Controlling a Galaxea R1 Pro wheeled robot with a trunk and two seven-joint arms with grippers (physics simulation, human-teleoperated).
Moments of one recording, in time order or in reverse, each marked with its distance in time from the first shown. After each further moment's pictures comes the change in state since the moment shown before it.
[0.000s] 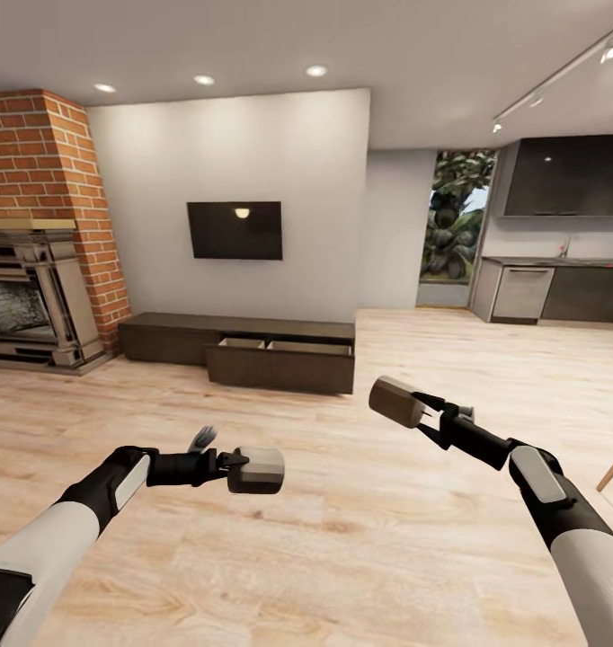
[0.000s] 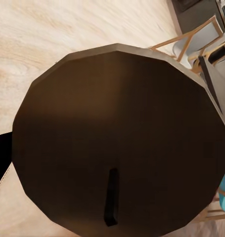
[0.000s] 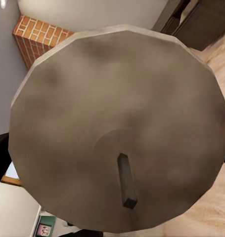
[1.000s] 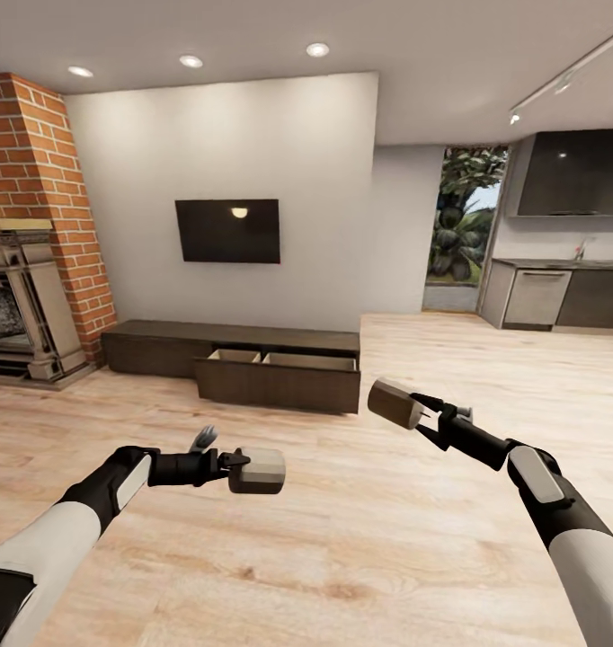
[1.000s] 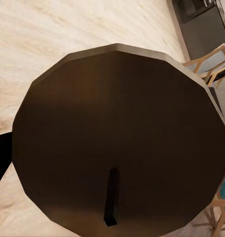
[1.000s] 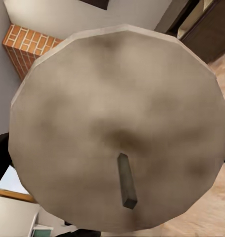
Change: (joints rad) left arm 0.000 -0.005 0.000 0.000 0.000 0.000 0.001; right arm 0.000 0.004 0.001 0.002 0.007 -0.002 -0.006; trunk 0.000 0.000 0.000
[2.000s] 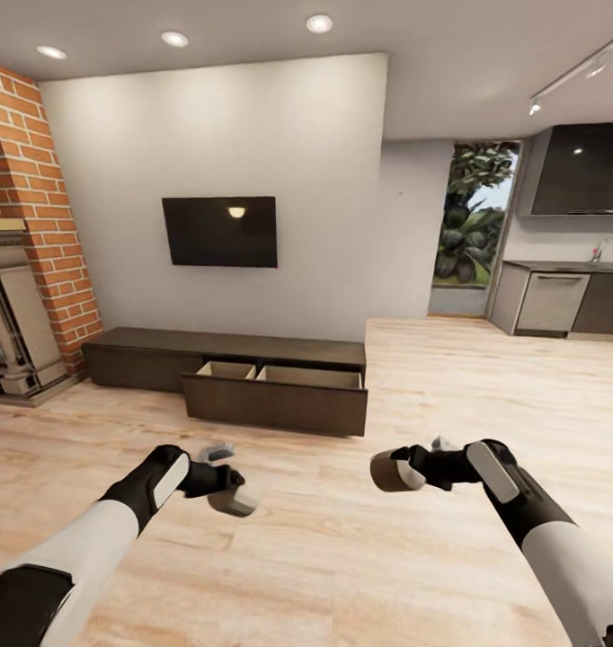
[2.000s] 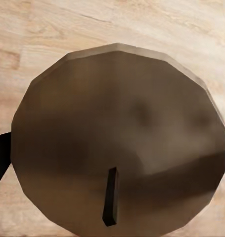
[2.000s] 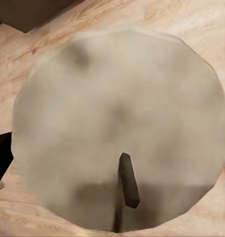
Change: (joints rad) left arm 0.000 -0.128 -0.001 -0.008 0.010 0.005 0.796; right arm -0.018 0.036 0.274 -0.021 0.088 0.008 -0.654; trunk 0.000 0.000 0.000
